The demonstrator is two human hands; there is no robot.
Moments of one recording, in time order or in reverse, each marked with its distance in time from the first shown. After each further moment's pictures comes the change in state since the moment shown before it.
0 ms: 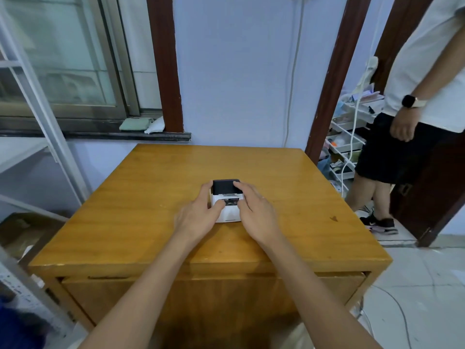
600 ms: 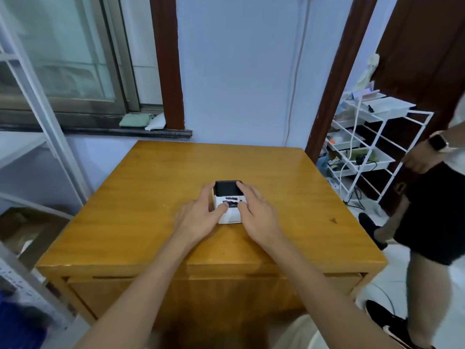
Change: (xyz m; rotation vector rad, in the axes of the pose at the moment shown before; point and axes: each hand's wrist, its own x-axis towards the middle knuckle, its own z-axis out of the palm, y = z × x) left_hand 0.005 -0.010 -0.007 0.001 -0.049 0.069; right_hand 0.002 -0.002 0.000 -0.105 -0.029 -0.046
